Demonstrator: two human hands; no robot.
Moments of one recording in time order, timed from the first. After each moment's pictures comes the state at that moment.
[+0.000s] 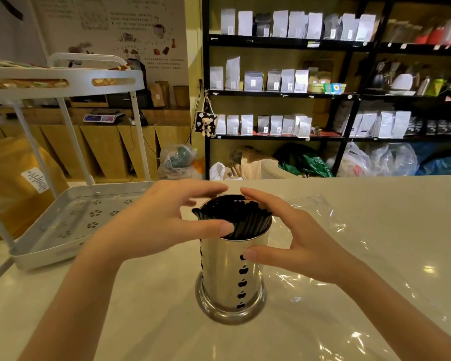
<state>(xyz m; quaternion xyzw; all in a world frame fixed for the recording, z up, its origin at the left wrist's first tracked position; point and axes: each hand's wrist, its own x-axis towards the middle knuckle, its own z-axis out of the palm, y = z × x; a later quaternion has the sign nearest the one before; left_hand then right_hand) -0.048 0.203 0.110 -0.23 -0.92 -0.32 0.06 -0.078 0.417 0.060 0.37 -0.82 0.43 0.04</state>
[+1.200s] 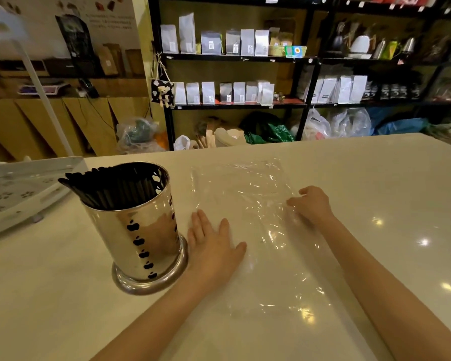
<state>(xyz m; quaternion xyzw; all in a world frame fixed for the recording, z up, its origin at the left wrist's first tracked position) -0.100 0.395 -0.067 -0.03 -0.98 -0.20 -0.04 -0.184 0.605 -0.043 -0.21 -0.89 0.41 0.05</state>
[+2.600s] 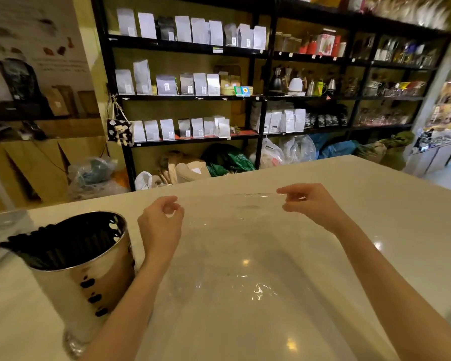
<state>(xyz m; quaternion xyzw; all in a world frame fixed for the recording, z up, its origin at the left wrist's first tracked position) -0.154 0.387 0.009 0.02 -0.80 -0.53 0.28 -0.132 0.665 0.040 0.02 -0.88 0.45 0.15</state>
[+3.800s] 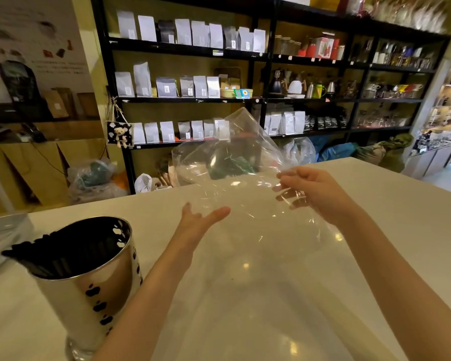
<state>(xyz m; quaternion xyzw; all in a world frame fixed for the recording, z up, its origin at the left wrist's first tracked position) -0.145 0.407 0.023 -0.03 -0.69 -0.71 -0.12 -0.119 0.638 0.080 0.06 -0.78 0.62 0.10</state>
